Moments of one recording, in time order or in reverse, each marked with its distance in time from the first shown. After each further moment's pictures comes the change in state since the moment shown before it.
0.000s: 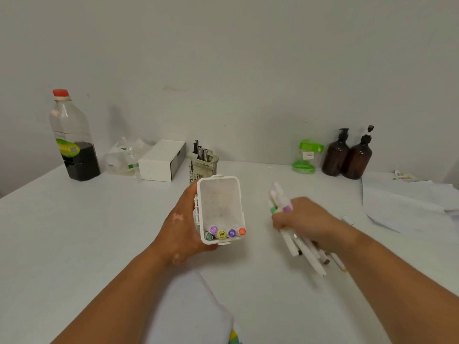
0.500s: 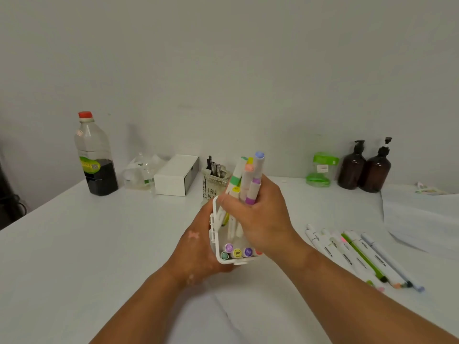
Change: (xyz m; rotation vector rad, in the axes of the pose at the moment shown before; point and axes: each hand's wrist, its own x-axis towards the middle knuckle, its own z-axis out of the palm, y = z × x) left_hand 0.001 0.013 0.004 0.087 0.022 0.043; right_hand -0.027 -0.100 0.071 0.420 0.206 -0.594
